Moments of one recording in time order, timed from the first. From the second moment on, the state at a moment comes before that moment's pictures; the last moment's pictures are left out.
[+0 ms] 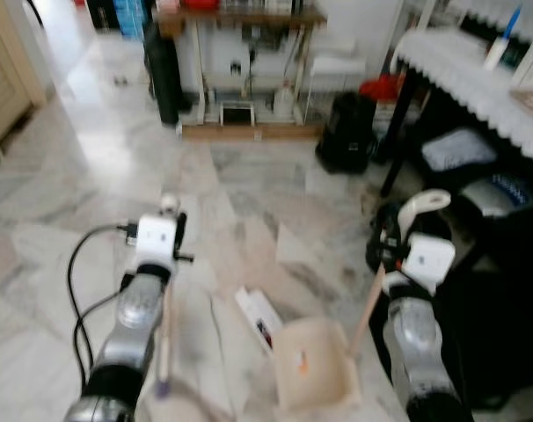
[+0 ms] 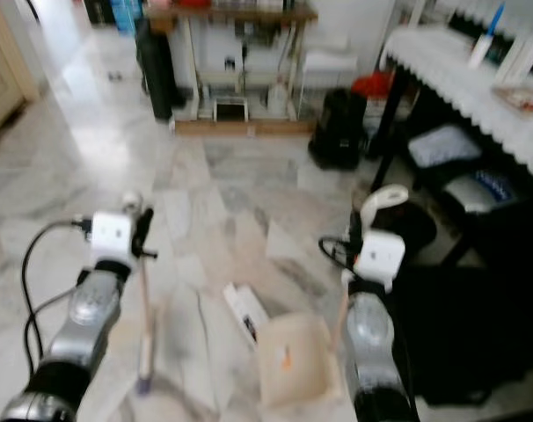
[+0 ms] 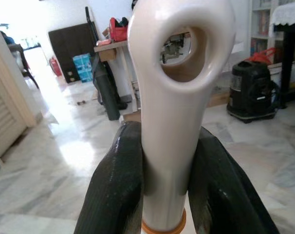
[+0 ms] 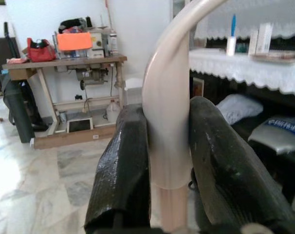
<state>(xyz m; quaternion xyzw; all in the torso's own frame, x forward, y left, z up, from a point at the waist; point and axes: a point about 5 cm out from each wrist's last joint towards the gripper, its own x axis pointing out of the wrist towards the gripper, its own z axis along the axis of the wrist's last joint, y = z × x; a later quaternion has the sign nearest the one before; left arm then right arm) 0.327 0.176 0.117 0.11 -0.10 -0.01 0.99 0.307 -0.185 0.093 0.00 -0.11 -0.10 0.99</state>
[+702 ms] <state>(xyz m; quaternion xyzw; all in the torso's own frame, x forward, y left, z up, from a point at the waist) 0.327 0.151 0.114 0.08 -0.10 -0.05 0.99 0.305 -0.188 0.090 0.01 -0.10 -0.10 0.99</state>
